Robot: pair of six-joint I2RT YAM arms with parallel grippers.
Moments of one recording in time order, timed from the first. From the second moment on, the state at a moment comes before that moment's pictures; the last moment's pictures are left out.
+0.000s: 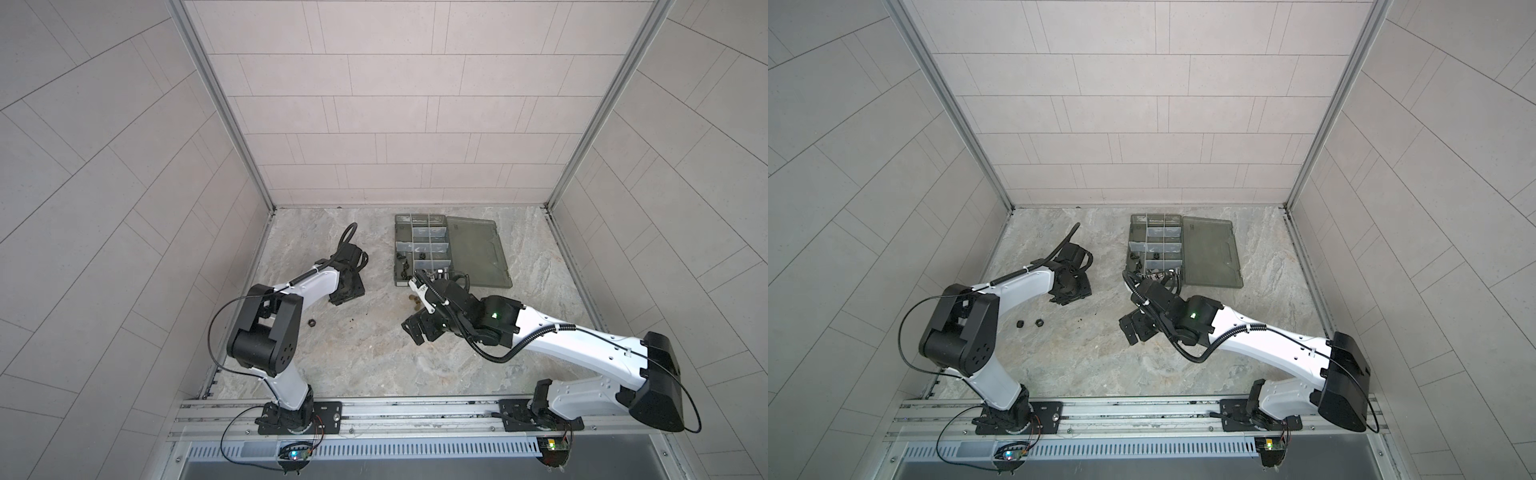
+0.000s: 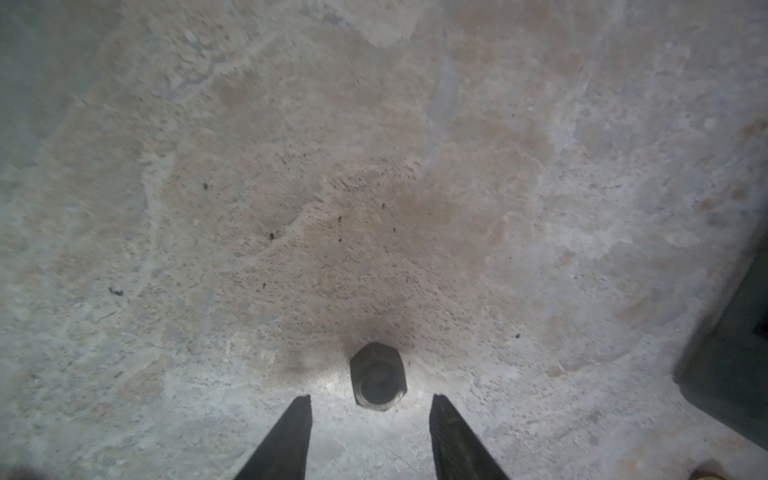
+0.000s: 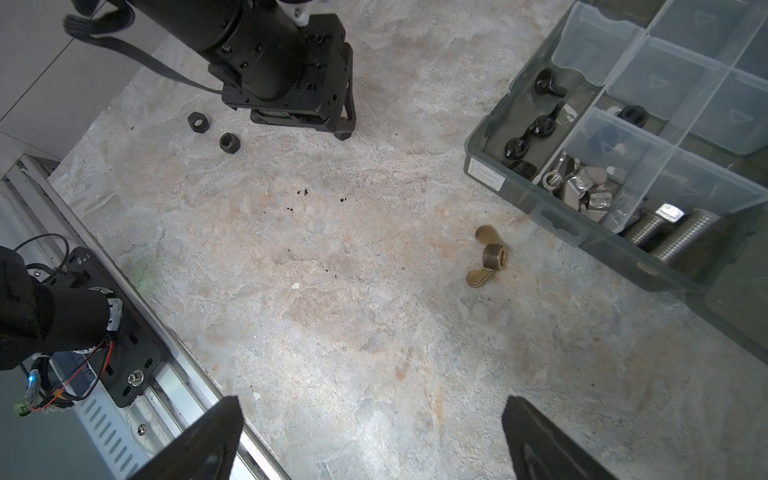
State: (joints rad) left arm -0.30 1.70 1.01 -0.58 -0.08 -0.67; right arm 1.01 1.30 1.07 -0.61 0.12 0.42
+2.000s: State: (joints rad) left arm -0.36 1.82 1.29 -0.77 -0.14 -0.65; right arm 0.76 1.15 0.93 -0.61 -0.01 0.37
